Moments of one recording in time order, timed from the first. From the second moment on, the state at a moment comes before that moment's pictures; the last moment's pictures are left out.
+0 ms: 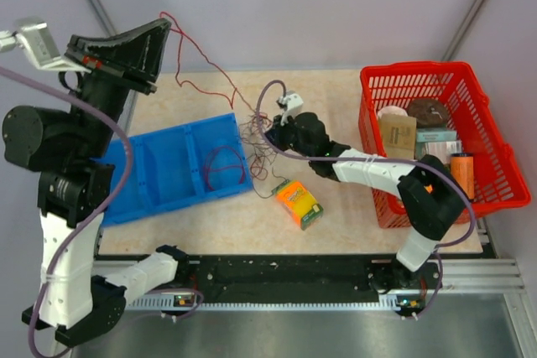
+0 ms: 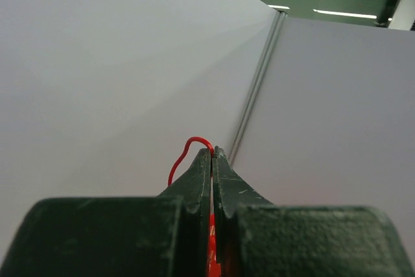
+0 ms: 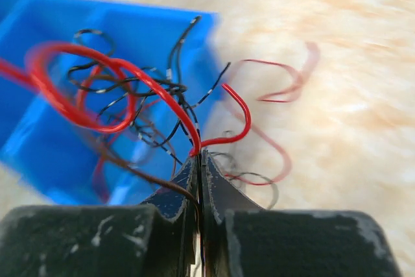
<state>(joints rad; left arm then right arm) -0.38 1.04 1.80 -0.14 0.17 -0.49 0.80 1.70 1.07 0.38 -0.07 0.26</state>
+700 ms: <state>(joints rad) -0.38 0.69 1.82 -0.19 -0.31 -0.12 0.49 1.93 1.49 0.03 0.56 0.27</state>
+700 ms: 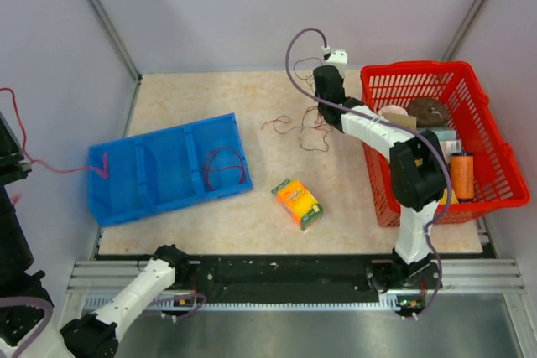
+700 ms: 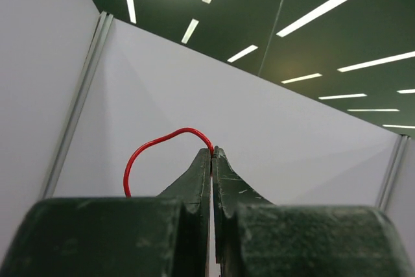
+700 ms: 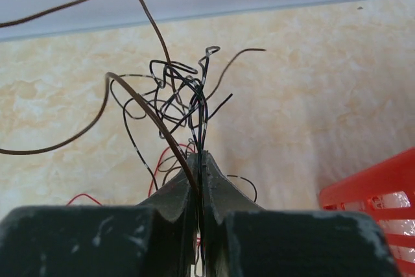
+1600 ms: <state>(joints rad) -0.38 1.00 1.41 -0.29 -0.24 -0.37 0.48 1.94 1.38 0.09 0.33 0.22</state>
